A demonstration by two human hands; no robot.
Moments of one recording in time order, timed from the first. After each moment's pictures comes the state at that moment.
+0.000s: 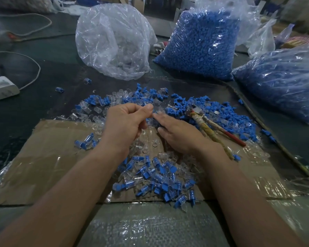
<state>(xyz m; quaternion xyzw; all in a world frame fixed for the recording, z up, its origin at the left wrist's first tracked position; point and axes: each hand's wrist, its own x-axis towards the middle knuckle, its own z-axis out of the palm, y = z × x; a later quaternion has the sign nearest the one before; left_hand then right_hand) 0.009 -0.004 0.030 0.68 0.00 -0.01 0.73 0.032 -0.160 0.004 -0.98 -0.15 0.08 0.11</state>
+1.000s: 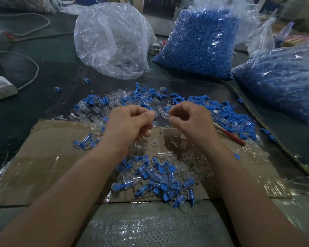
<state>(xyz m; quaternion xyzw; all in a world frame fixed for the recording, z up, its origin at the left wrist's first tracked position) 0.010 -0.004 0.028 0.69 -0.02 -0.06 0.72 0.015 -0.169 0.022 -0.90 -0.06 -0.12 0.41</state>
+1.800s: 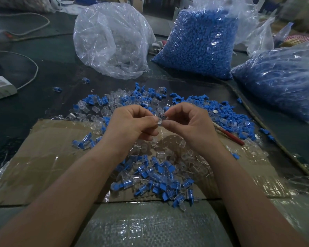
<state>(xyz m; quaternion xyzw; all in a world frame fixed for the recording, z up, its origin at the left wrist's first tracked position) 0.008 -0.004 0.029 0.67 -0.07 -0.09 0.73 -0.004 -0.162 0.034 -0.83 -0.12 -0.08 0.53</state>
